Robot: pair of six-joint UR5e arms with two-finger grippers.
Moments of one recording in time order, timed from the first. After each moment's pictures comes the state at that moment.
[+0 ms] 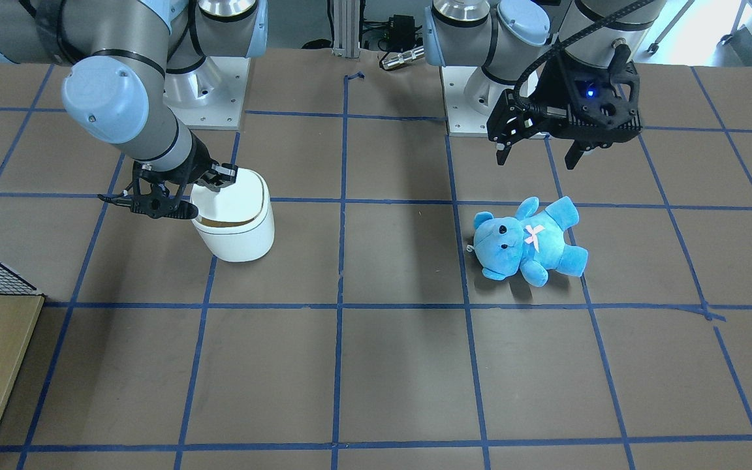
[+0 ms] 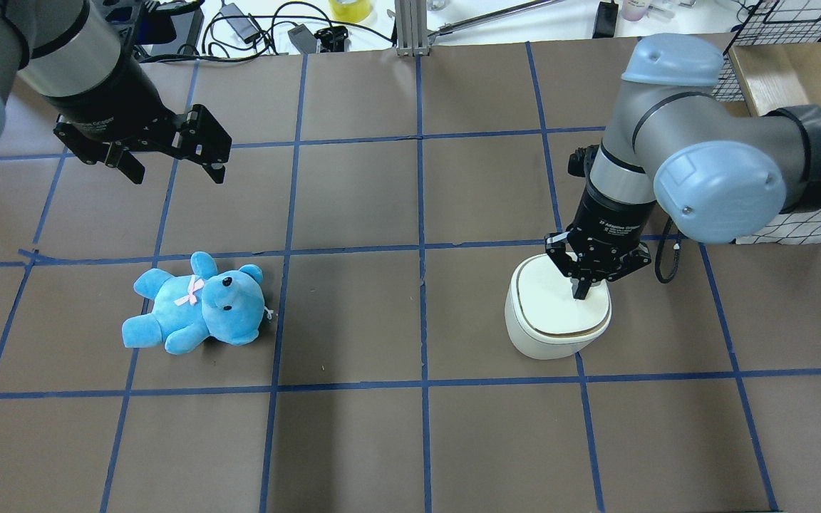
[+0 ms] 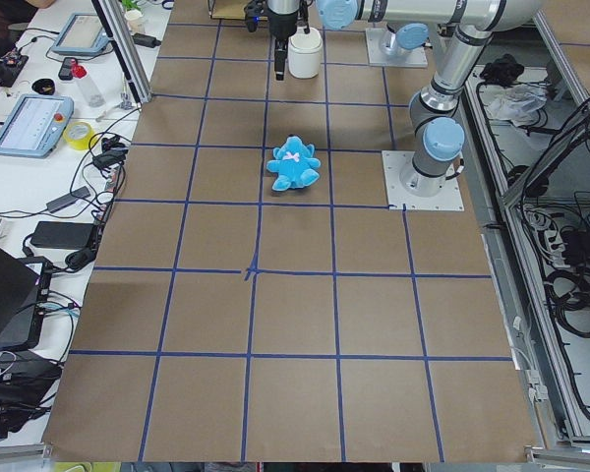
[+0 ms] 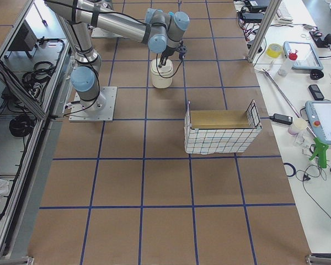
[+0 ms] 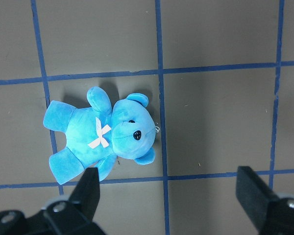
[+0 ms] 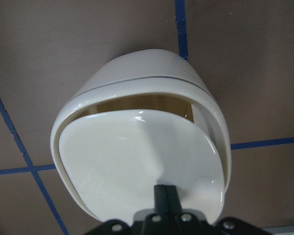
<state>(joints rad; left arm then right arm) -1.54 -1.52 -1.60 -1.55 1.57 0.07 1.58 -1.50 1.84 -1.58 -1.48 0.14</state>
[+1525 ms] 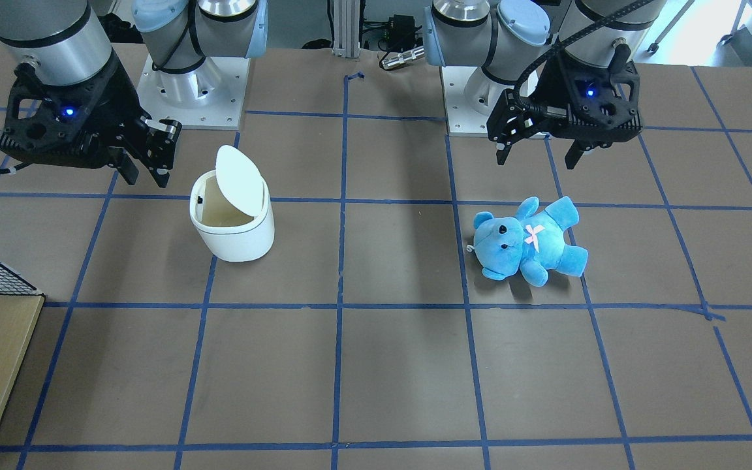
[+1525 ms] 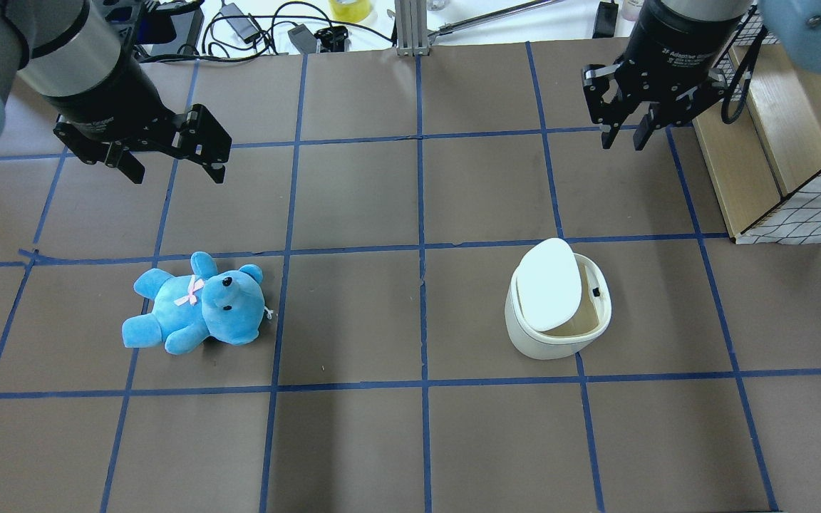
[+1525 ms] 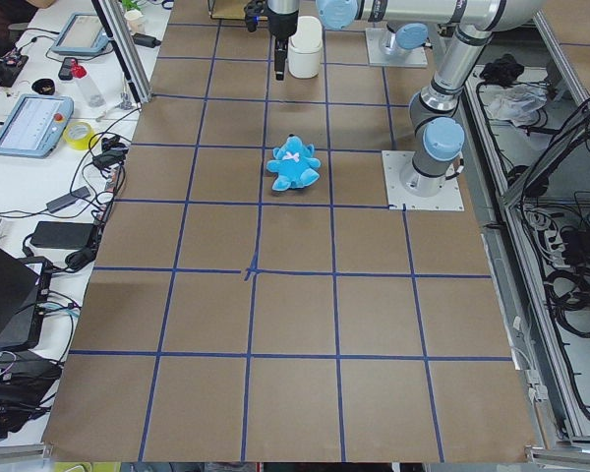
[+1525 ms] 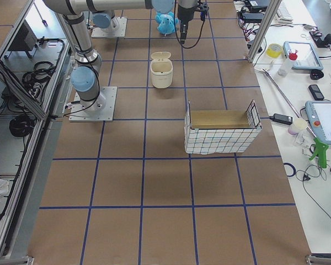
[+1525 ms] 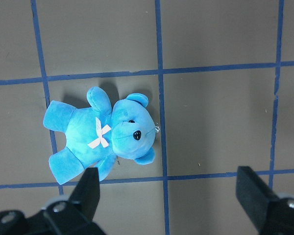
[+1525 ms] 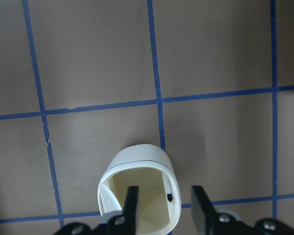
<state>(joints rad) -1.54 -1.52 -1.60 -1.55 1.57 0.07 1.57 -1.51 1.46 -1.54 -1.56 0.08</state>
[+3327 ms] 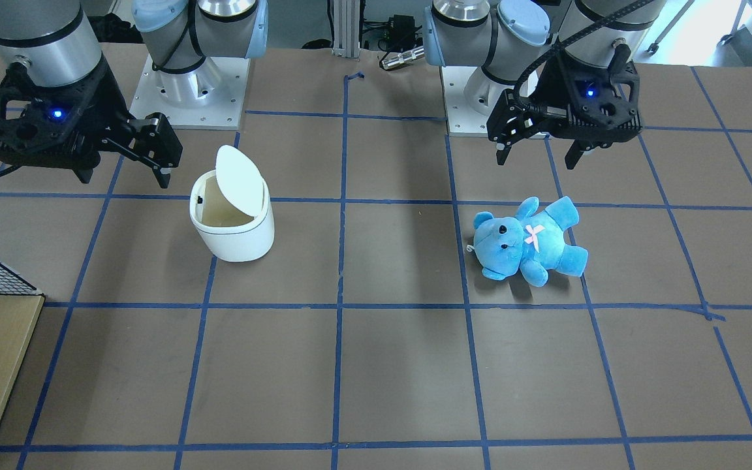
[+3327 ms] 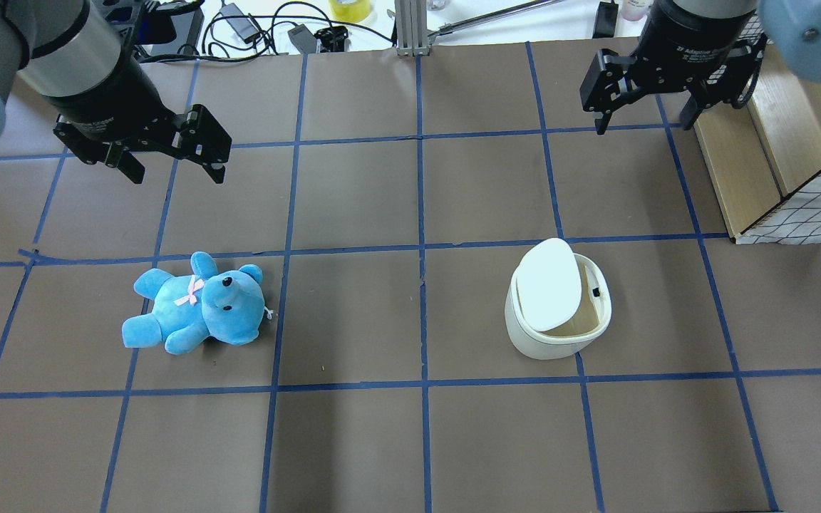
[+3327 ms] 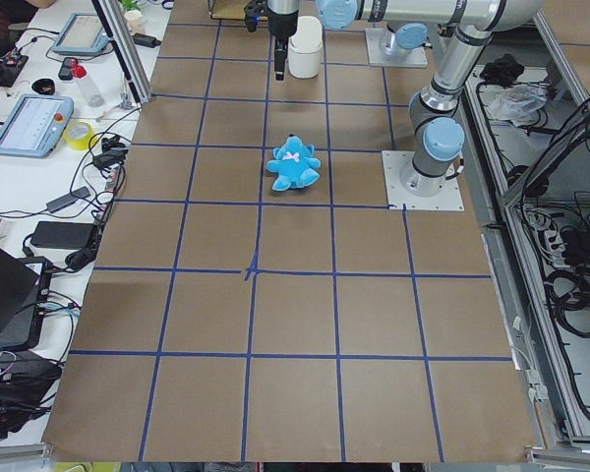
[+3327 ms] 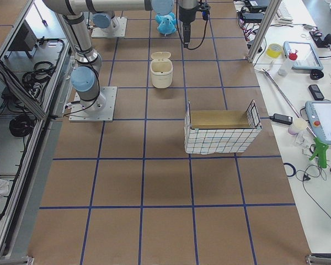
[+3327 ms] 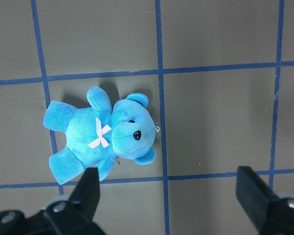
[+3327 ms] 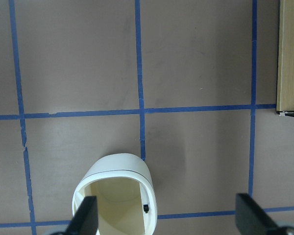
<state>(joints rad) -1.54 -1.52 -1.60 -1.55 1.57 0.07 1.56 -1.52 1.48 -1.56 -1.62 0.01</state>
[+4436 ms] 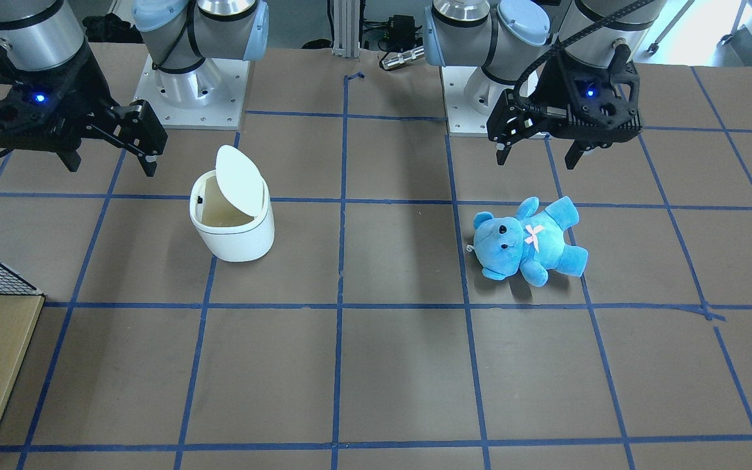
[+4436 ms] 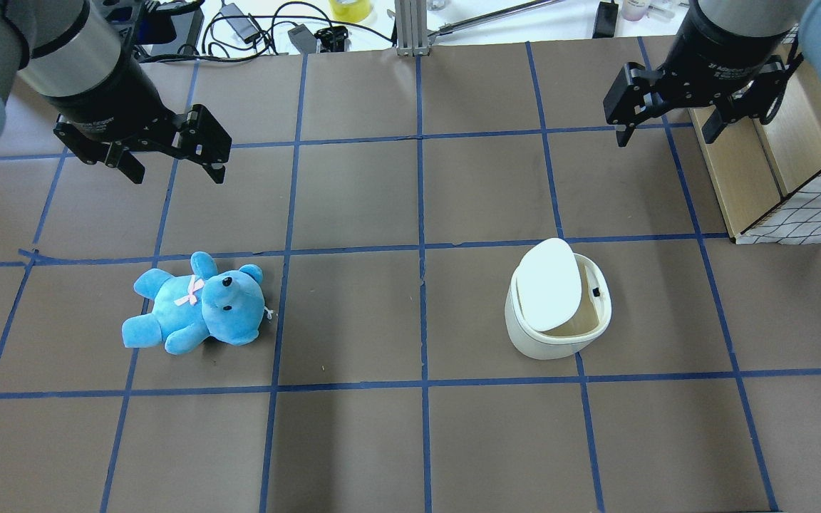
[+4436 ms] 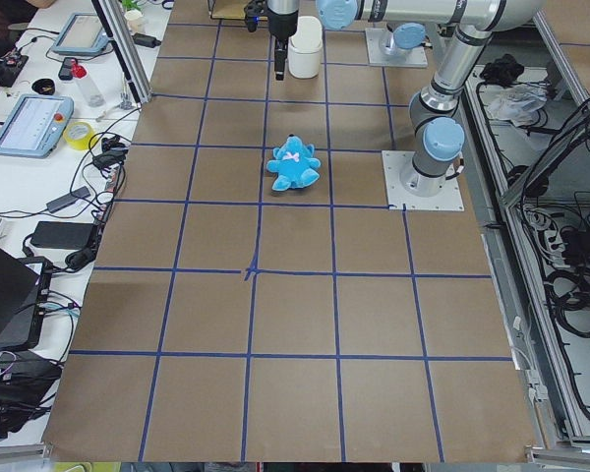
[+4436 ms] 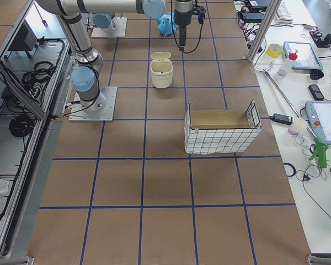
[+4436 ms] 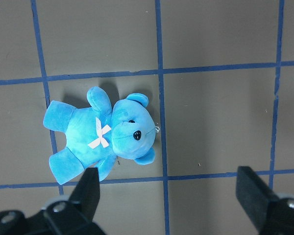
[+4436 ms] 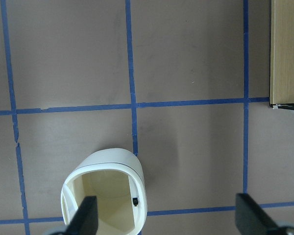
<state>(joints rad) -1.54 -1.52 -1.60 -1.55 1.57 0.07 1.52 -1.58 1.55 -1.60 -1.60 -0.02</state>
